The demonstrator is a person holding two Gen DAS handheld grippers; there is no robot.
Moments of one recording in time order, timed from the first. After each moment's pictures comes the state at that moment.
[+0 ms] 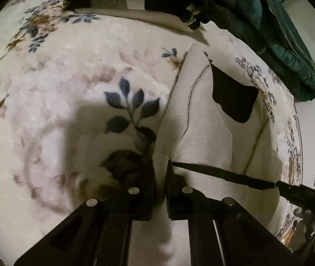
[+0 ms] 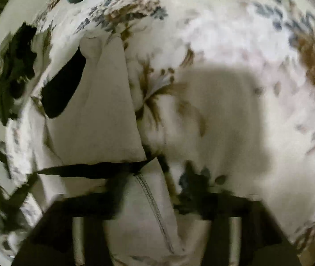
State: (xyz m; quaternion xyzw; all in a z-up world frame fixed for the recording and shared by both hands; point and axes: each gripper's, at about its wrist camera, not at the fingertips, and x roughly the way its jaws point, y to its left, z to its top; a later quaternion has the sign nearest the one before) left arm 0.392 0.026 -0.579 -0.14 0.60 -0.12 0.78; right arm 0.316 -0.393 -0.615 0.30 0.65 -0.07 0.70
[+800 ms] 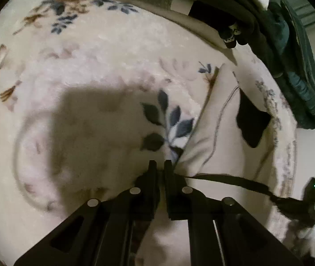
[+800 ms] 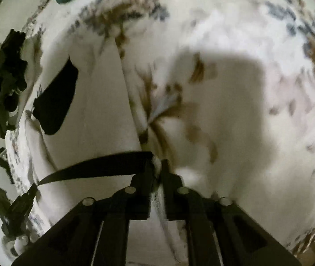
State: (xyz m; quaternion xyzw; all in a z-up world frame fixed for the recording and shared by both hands) left arm 0.418 0.071 -0.594 -0.22 0.63 -0.08 0.74; right arm 0.354 -0.394 -0.626 0.31 0.67 -0.08 0.67
